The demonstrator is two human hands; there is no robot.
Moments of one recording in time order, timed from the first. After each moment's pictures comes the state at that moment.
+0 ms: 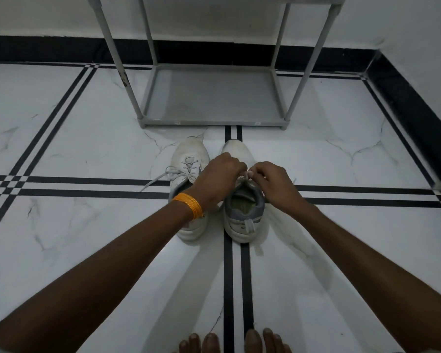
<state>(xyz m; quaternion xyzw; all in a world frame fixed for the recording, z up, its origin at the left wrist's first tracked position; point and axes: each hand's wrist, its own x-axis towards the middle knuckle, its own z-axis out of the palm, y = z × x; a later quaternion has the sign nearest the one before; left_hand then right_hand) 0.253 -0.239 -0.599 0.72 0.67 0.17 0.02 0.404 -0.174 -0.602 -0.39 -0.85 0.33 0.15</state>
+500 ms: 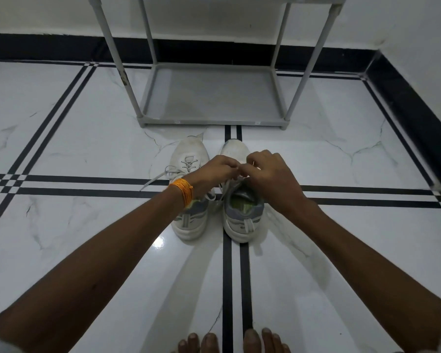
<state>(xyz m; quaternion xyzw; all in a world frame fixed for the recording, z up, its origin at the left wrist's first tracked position) 0.242 -0.235 -0.587 0.45 0.68 0.33 0.48 0.405 -0.175 -0.592 -0.20 -0.96 -0.05 0.20</state>
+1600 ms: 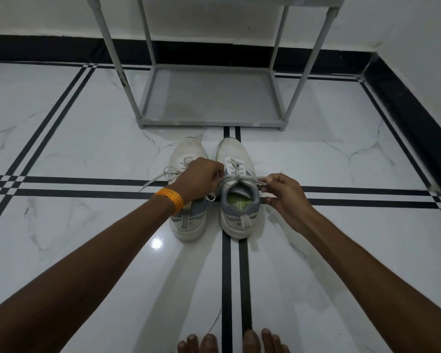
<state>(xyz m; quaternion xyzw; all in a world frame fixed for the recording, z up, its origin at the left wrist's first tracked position) 0.216 -0.251 -0.608 0.65 0.73 0.16 0.13 0.434 -0.181 -0.618 -0.43 -0.45 0.73 0.28</state>
